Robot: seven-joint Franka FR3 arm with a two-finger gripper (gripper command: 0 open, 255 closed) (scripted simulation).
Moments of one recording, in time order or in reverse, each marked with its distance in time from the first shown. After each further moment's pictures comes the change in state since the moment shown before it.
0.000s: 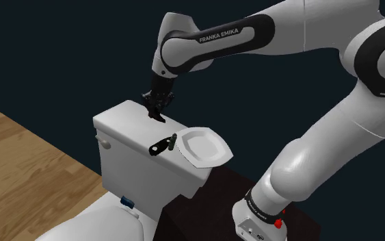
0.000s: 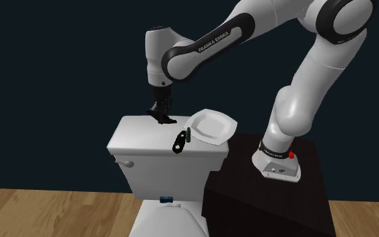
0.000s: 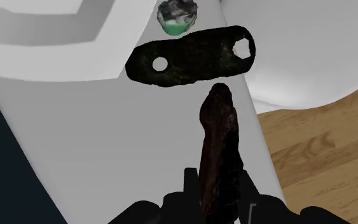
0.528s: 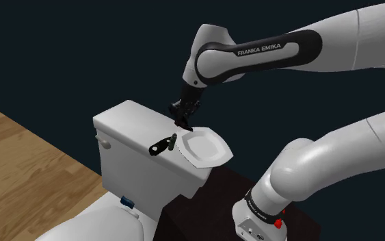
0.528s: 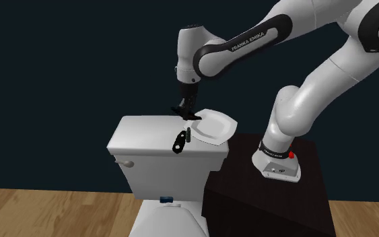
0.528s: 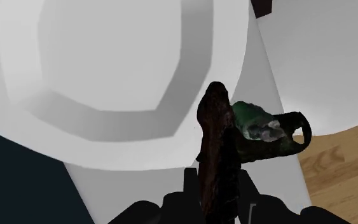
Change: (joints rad) arm -0.007 -0.309 -0.078 -0.294 0.056 -0.025 -0.128
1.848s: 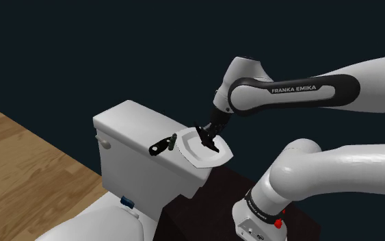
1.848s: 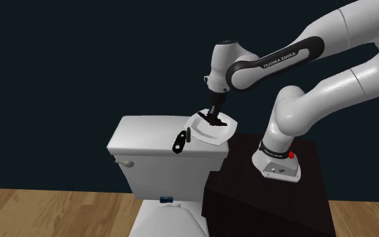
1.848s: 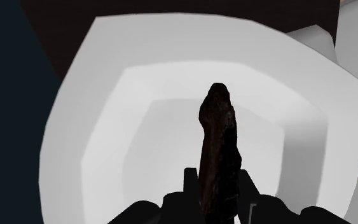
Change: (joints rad) arm -0.029 -0.353 -0.113 -0.388 -0.024 0.020 -0.139
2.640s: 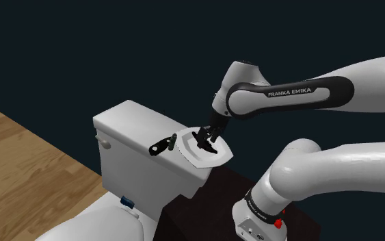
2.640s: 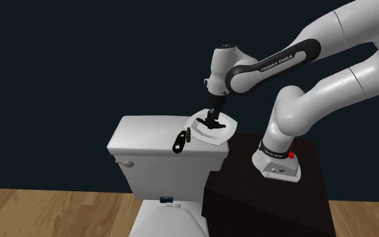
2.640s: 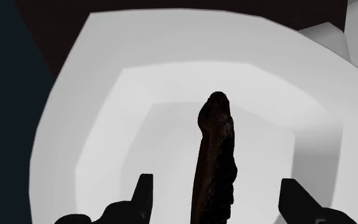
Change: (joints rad) arm 0.002 0.025 0.001 -0.024 0.005 0.050 -0.005
